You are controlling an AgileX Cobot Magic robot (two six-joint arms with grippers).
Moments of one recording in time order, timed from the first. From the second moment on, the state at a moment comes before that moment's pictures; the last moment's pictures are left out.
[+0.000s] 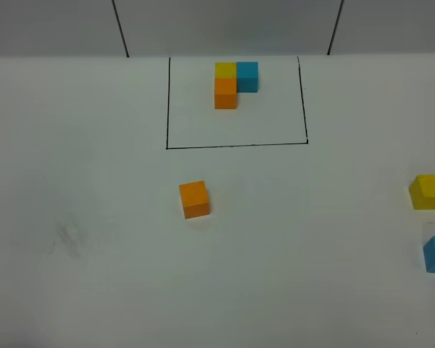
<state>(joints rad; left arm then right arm) 0.02 -0.01 -0.51 -0.20 1.07 0.21 0.09 -0.01 -0.51 -0.21 1.08 0.13</state>
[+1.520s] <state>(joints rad) 0.02 -0.01 -0.51 -0.20 1.07 0.21 0.09 -0.01 -0.51 -0.17 1.08 0.13</state>
